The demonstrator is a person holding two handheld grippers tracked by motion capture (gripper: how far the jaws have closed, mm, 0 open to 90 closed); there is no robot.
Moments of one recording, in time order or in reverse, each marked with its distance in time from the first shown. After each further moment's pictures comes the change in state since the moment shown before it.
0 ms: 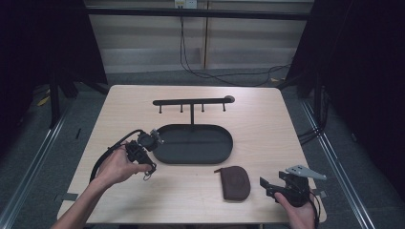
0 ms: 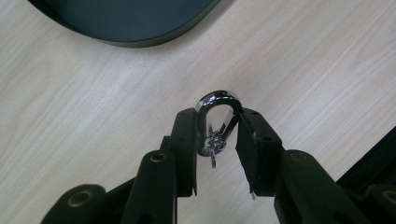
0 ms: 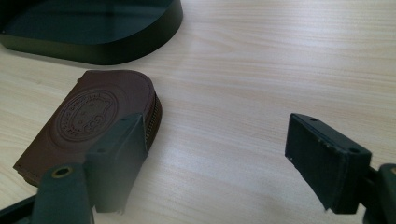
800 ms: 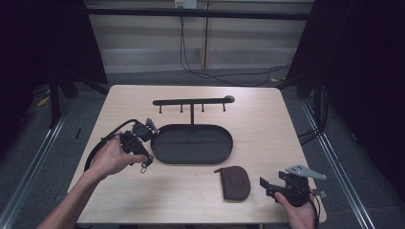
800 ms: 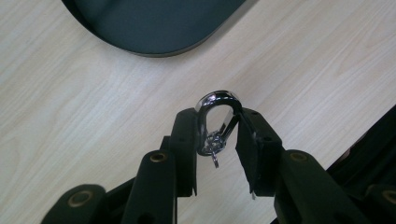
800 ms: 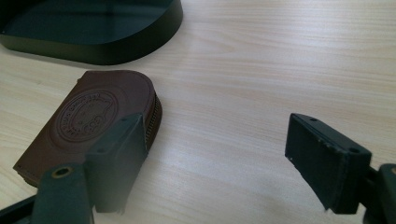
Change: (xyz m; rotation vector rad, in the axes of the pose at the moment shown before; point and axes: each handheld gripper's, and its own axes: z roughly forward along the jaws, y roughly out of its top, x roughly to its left) left arm 0.011 0.005 -0.031 -0.030 -0.007 -0.029; right arm 0.000 0.000 0.001 0.000 0.001 0.000
